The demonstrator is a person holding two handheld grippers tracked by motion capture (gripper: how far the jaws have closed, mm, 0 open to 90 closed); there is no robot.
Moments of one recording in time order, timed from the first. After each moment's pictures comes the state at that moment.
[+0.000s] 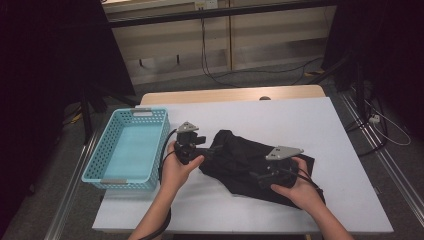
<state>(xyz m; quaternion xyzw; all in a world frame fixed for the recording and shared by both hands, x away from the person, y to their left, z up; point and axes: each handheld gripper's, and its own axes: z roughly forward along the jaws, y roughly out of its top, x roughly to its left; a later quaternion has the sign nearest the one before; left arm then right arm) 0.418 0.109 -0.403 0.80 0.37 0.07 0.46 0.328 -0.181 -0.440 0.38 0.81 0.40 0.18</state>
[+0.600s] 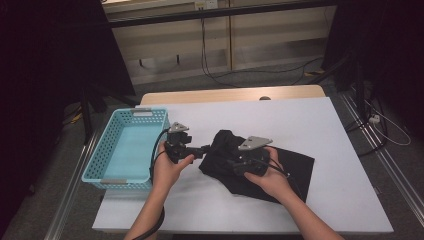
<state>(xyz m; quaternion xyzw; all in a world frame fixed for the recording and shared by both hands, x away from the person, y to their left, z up) 0.428 0.133 -0.411 0.81 0.40 0.11 0.43 0.368 -0.118 -0.438 0.37 0.81 0.40 0.20</state>
